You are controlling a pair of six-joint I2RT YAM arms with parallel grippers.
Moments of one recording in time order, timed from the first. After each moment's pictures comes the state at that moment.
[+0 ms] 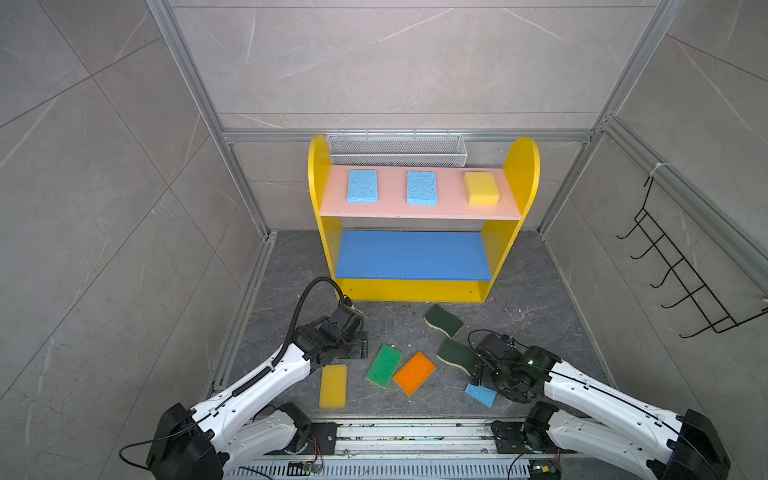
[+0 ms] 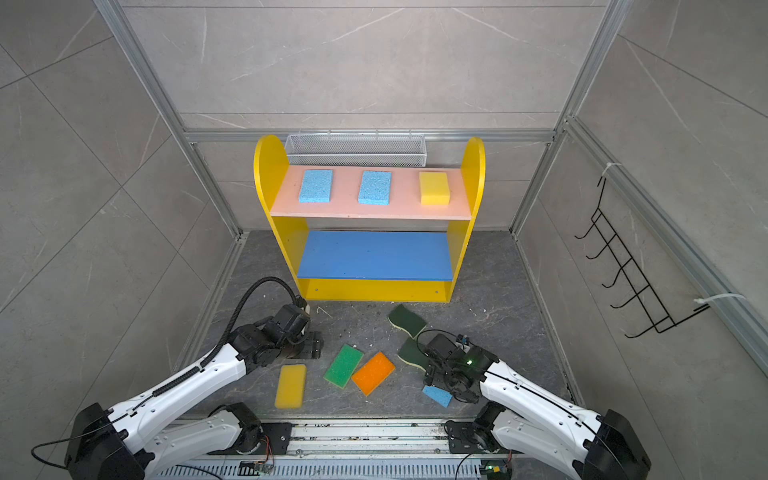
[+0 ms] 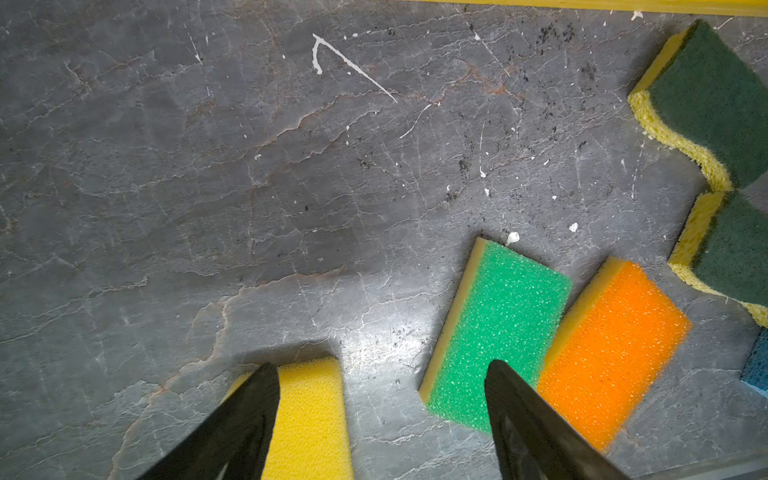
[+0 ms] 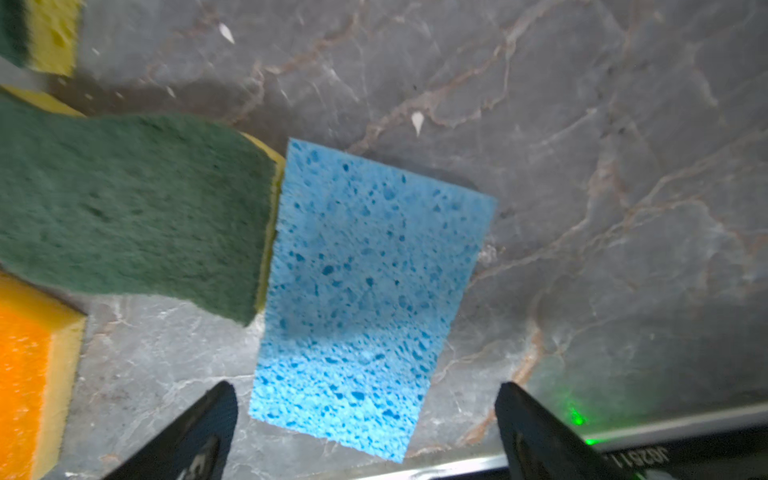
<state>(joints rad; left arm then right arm) -0.70 1.06 0.76 -0.79 -0.14 -0.57 0.76 0.95 0.55 -0.99 0.11 1.08</state>
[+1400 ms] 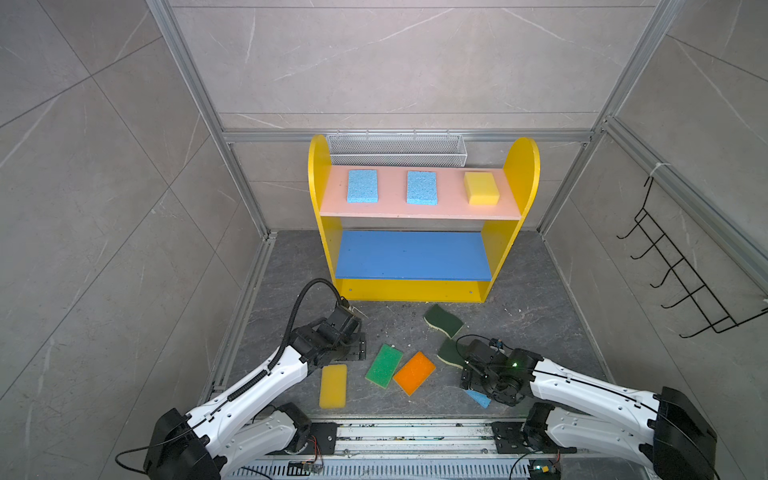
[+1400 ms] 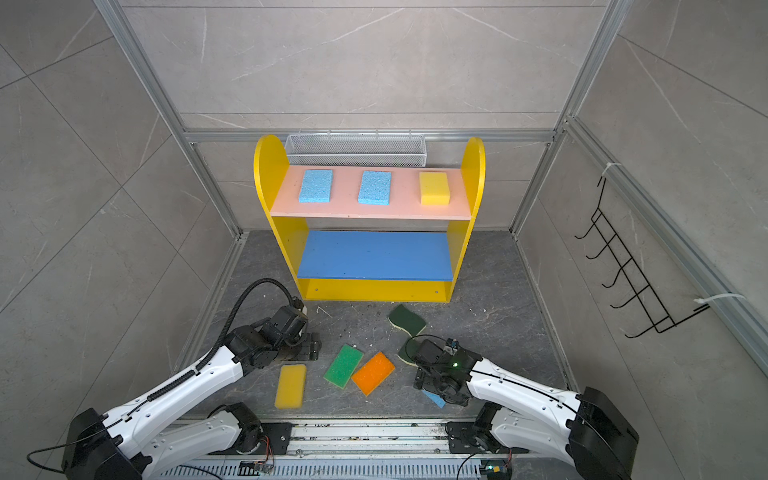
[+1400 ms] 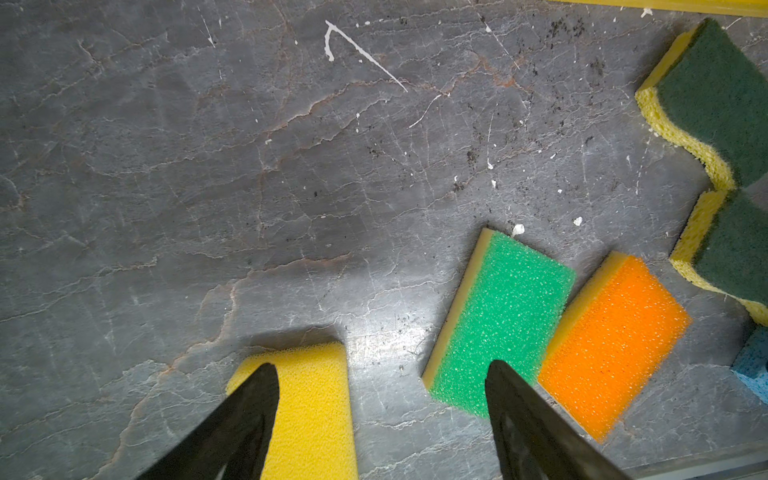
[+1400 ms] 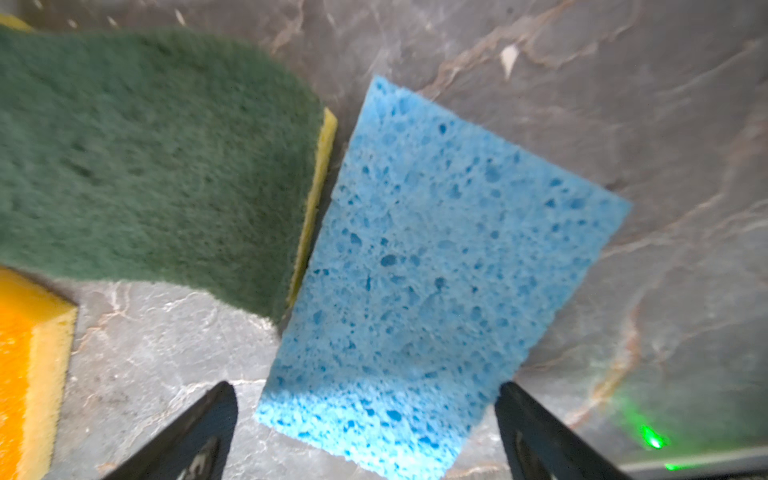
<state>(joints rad) -0.70 1.03 0.76 -0.83 -0.14 -0.59 0.88 1.05 0.53 -0.88 0.11 1.18</state>
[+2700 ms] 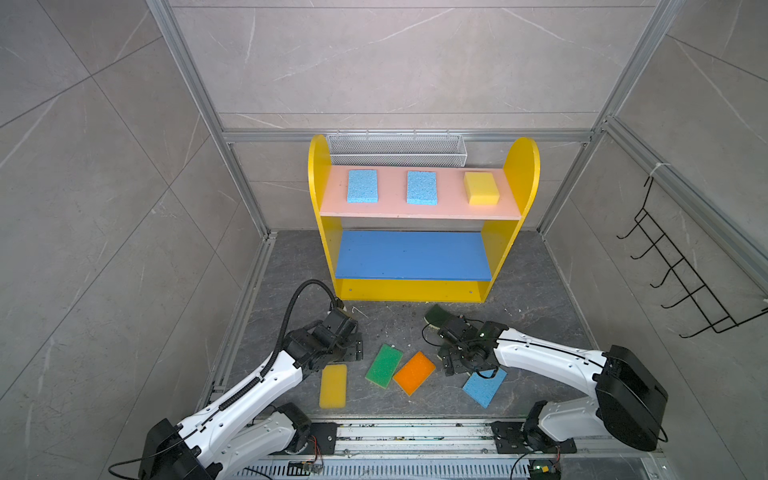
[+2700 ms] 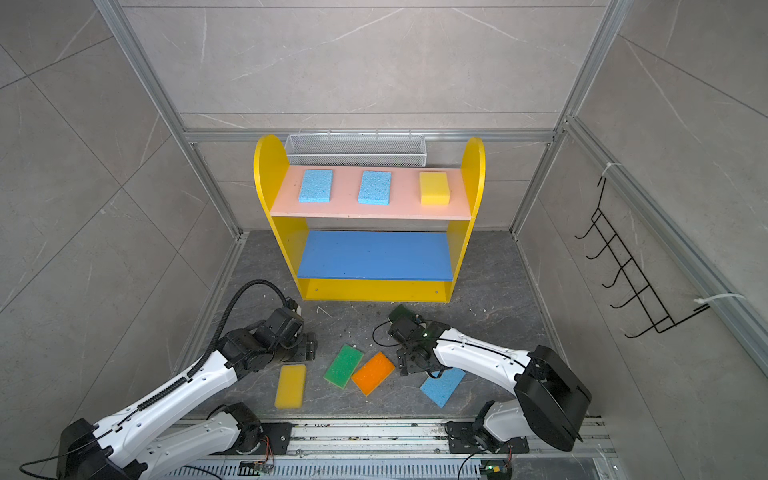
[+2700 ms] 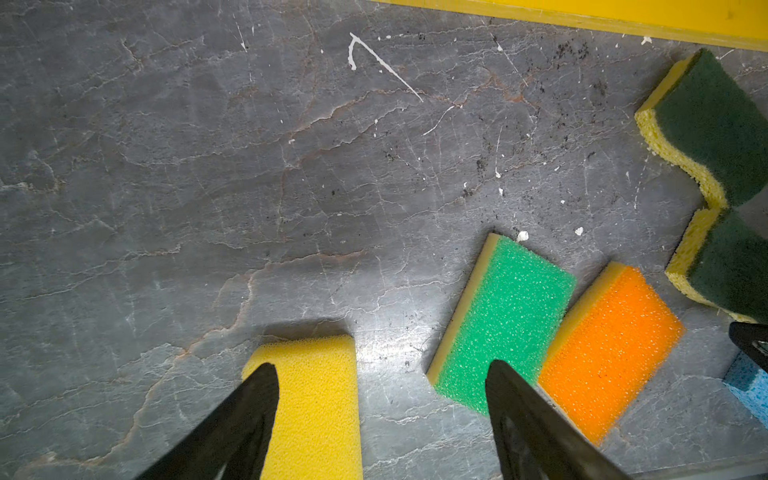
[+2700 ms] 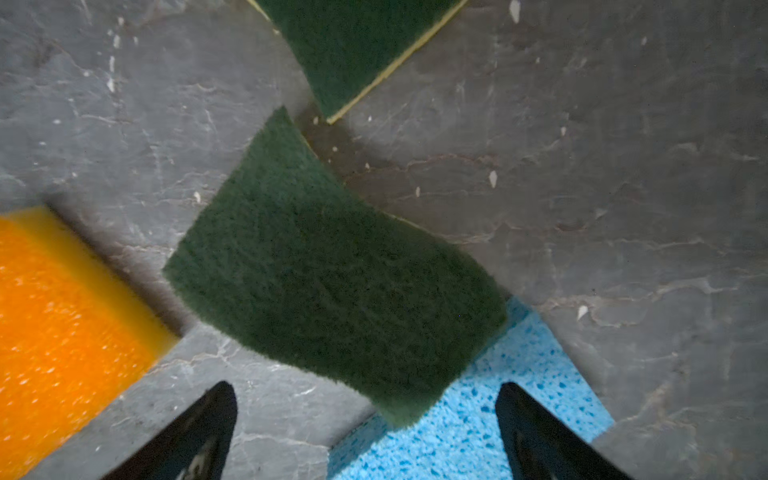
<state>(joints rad) -0.70 0.98 0.75 -0.86 -0.18 -0.63 0.83 1.42 0.81 -0.84 0.19 0.67</state>
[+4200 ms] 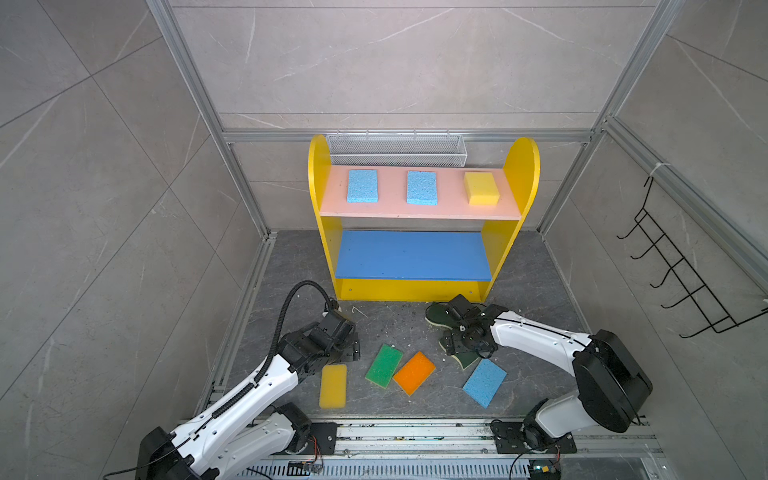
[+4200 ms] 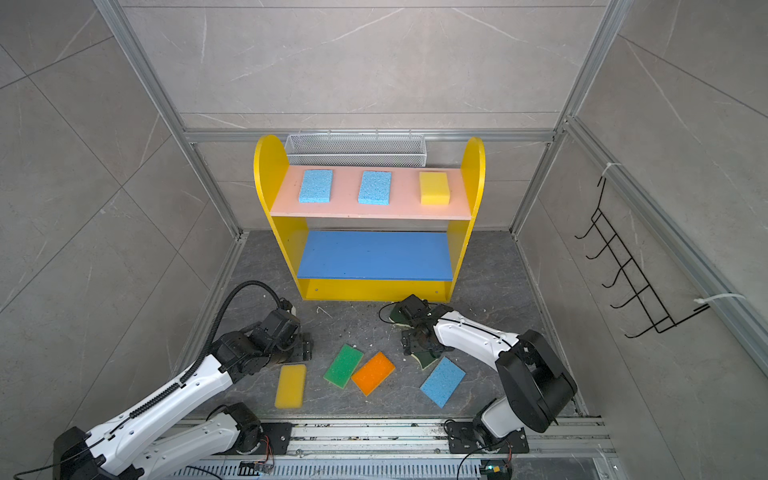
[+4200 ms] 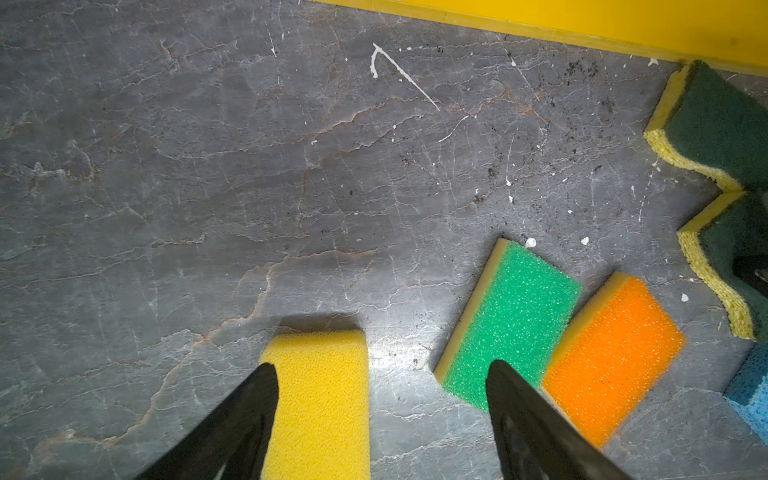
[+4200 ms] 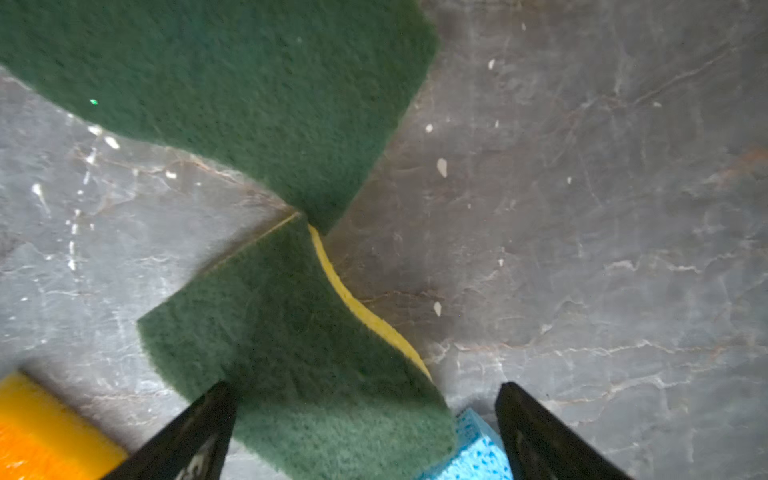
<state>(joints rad) -0.70 0.94 0.75 -0.90 -0.21 -0.67 0.64 1.51 0.86 -0.75 0.18 0.53</state>
